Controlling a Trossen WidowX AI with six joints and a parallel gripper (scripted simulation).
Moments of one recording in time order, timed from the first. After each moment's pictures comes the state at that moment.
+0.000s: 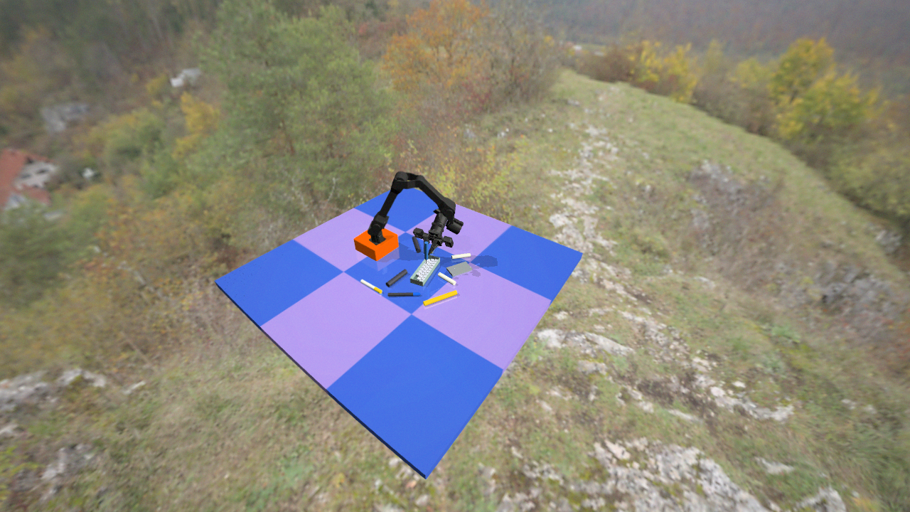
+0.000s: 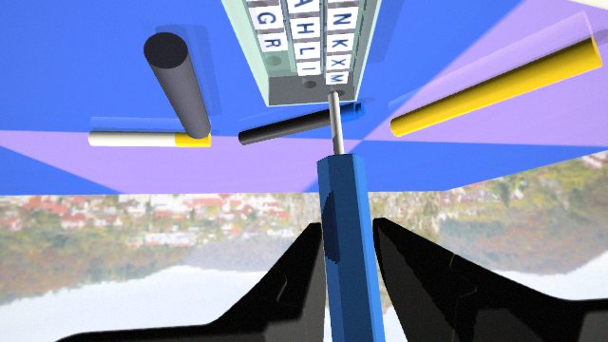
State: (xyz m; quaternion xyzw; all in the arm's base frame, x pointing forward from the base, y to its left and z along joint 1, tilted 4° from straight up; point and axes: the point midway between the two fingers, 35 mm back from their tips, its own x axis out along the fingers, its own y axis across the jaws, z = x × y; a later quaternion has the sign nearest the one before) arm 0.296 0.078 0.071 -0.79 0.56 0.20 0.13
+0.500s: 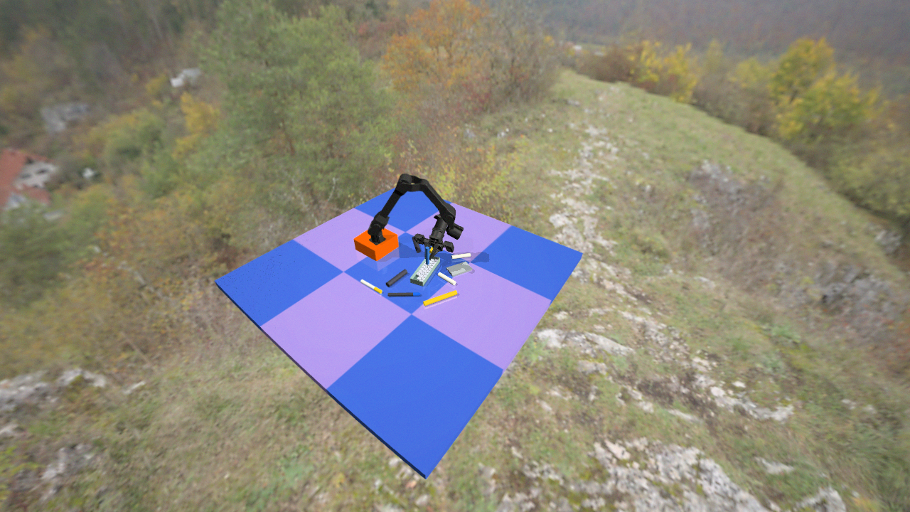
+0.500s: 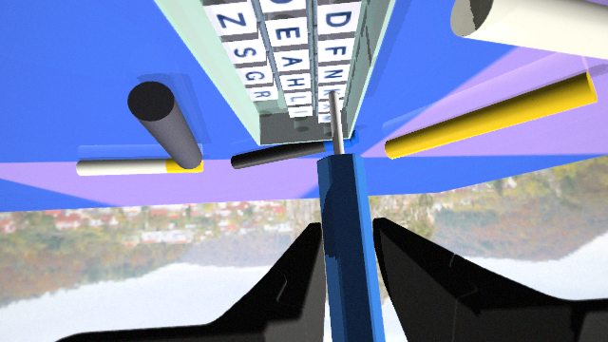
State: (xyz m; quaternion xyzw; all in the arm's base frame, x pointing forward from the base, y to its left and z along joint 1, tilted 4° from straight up) arm 0.299 0.081 0.041 -0.80 0.56 0.19 0.14
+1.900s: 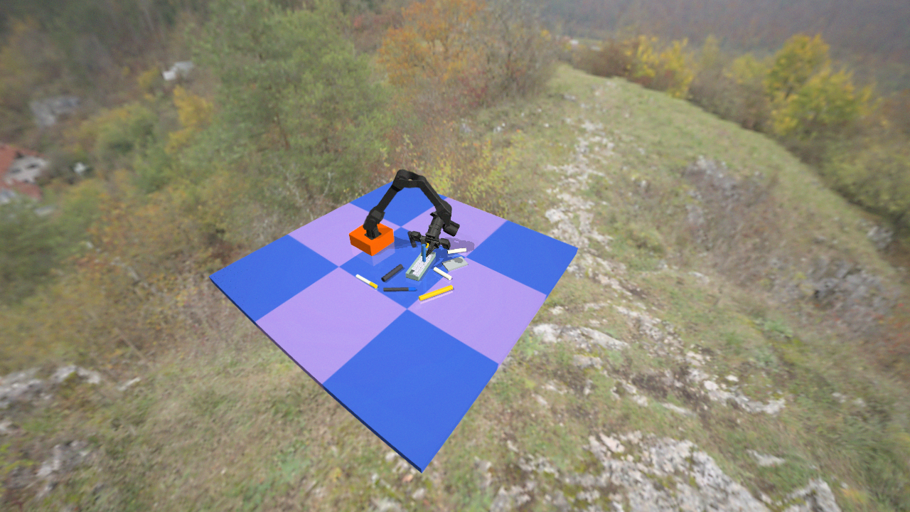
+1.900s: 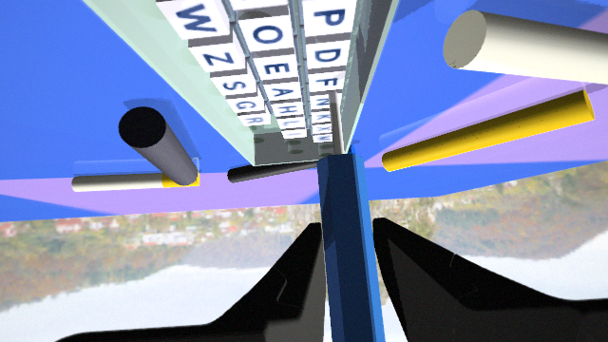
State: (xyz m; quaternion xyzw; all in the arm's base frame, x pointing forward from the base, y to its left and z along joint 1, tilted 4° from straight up) arm 0.303 0.082 0.027 -0.80 0.55 0.19 0.14
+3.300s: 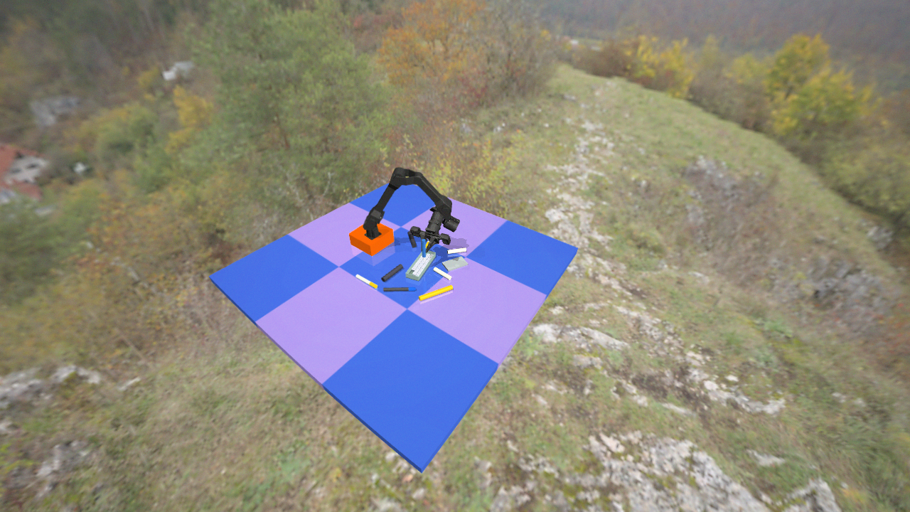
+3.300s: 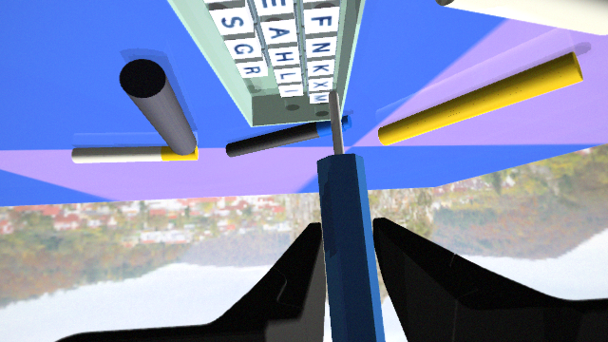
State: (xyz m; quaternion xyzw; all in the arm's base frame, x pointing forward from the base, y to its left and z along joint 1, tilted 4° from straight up) arm 0.303 0.082 0.055 -0.80 0.55 0.19 0.14
